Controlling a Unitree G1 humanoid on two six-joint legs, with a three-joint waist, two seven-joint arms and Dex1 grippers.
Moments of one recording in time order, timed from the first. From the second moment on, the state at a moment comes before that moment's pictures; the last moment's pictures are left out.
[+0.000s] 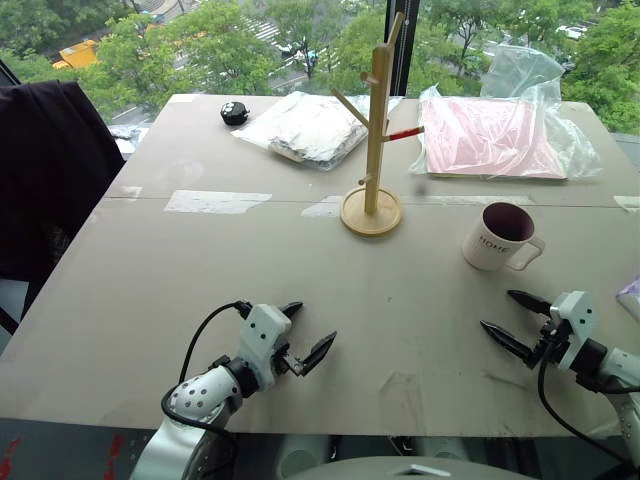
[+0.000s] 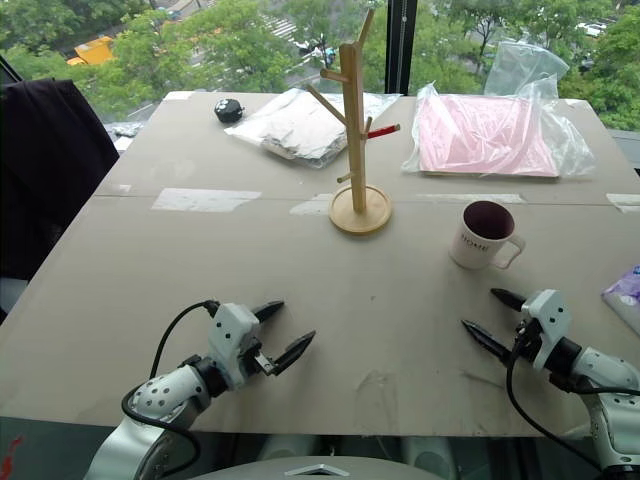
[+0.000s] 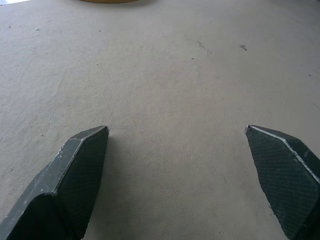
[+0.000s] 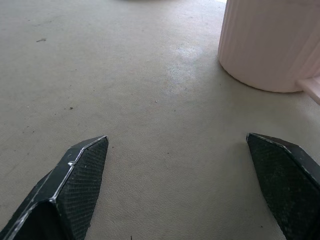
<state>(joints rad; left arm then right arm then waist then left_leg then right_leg) 0.36 0.46 -0.09 -0.46 -0.25 0.22 -0.57 0.21 -0.61 -0.21 0.00 0.41 -0.01 0.92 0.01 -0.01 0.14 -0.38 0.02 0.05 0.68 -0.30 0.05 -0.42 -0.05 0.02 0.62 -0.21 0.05</state>
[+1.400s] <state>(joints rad) -0.05 0.50 -0.22 -0.55 -0.30 0.40 -0.73 0.12 -0.46 -0.33 -0.10 0.43 0.15 0.56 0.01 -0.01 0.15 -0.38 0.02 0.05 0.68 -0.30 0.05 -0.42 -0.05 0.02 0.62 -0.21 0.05</state>
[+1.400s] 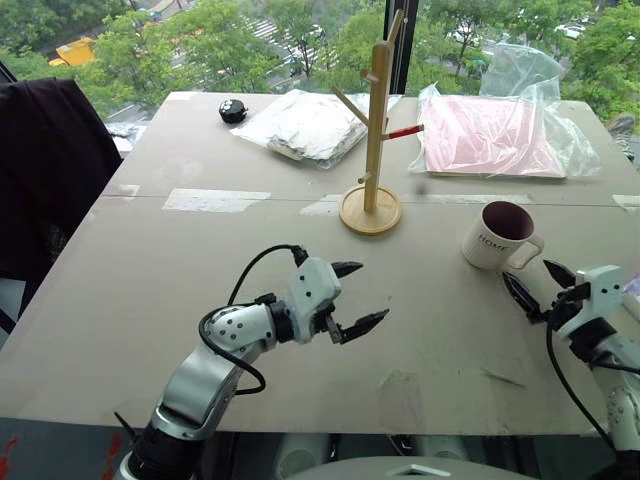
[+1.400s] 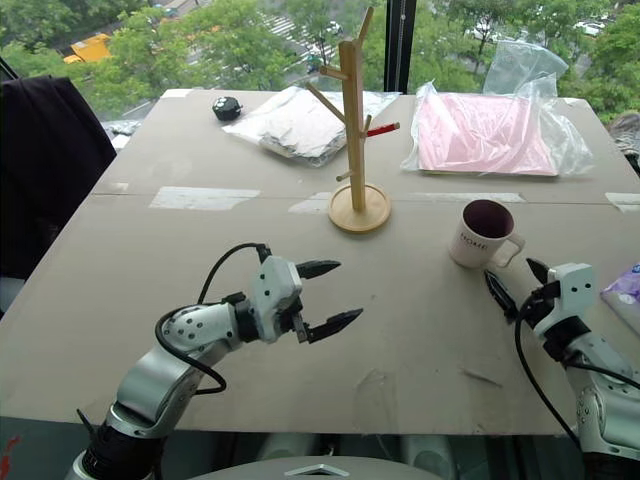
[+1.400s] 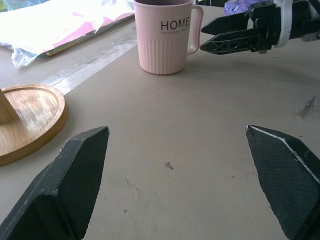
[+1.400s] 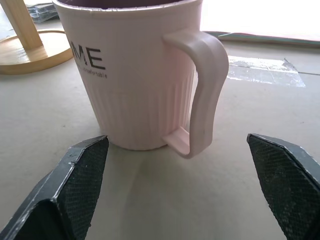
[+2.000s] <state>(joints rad) -0.08 0.52 -0.22 -0.66 -0.36 0.52 -0.72 0.00 -0.45 -0.31 0.05 0.36 0.08 0.56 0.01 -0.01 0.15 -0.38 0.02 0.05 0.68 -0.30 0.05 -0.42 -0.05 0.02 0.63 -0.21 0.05</state>
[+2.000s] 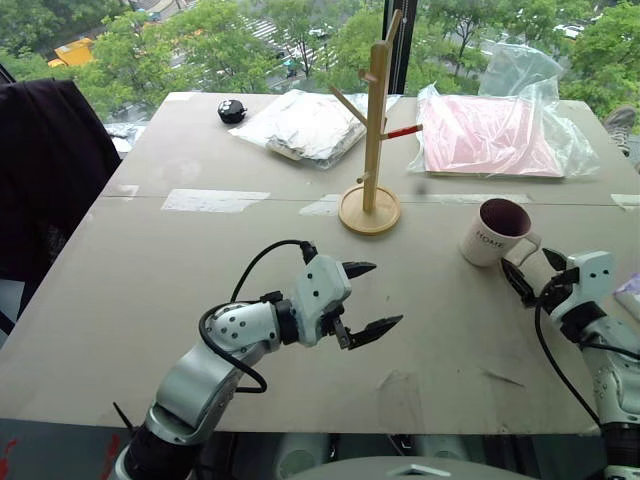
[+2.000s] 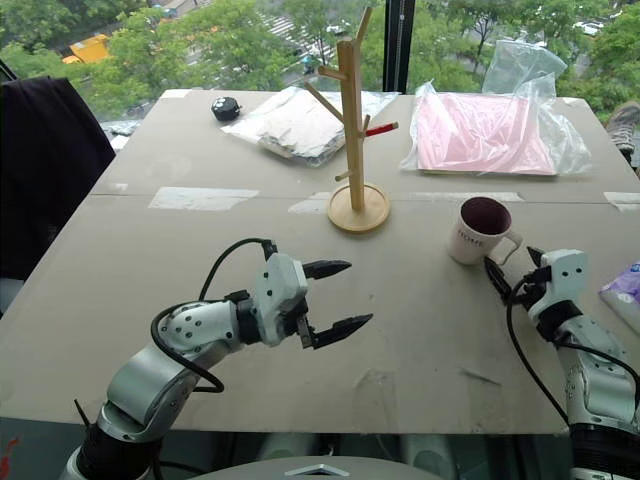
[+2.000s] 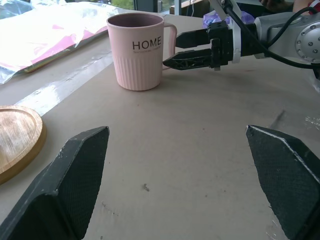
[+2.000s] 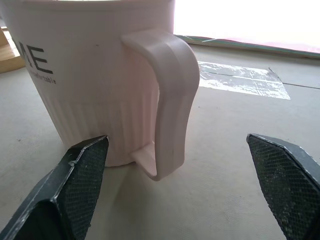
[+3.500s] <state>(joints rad) 0.01 0.07 -0.13 -0.59 -0.31 0.09 -0.36 -1.21 -0.62 0.18 0.76 0.04 -0.26 1.22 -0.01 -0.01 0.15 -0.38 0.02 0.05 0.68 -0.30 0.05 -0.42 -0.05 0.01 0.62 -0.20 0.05</state>
